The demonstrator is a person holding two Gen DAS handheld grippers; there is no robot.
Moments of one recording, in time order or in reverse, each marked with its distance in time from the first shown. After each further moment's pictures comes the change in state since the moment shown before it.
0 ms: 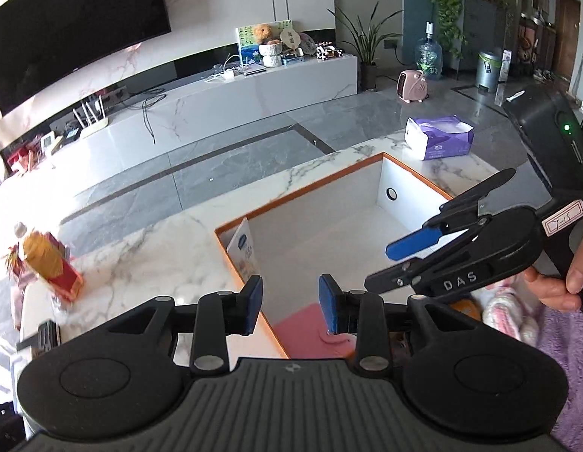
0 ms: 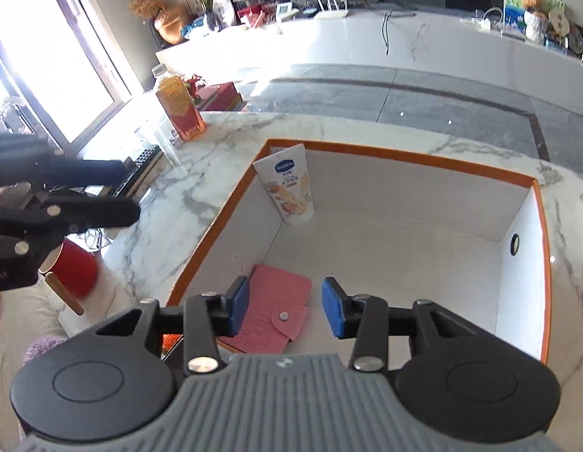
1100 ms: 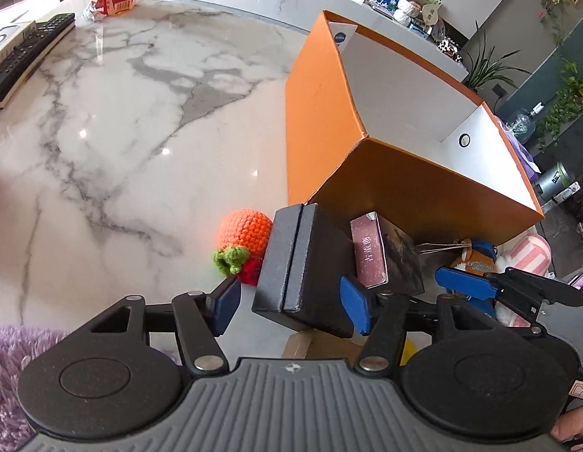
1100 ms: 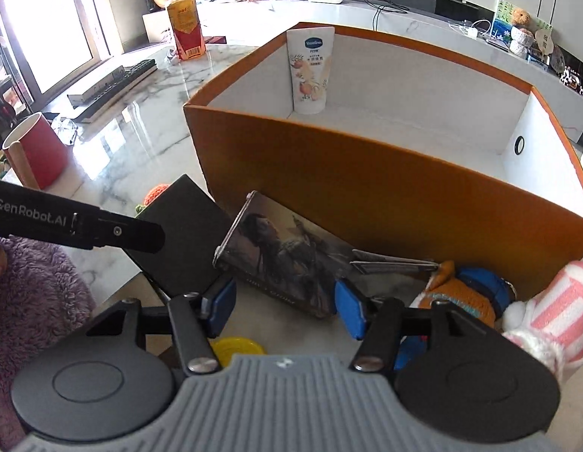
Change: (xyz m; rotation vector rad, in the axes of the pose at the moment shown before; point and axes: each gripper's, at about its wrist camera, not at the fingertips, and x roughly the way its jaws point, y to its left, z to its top) left arm 0.061 0.026 -0.162 -0.670 0.186 -0.044; right arm 0.041 0.055 -0.135 -0.125 0.042 -0.173
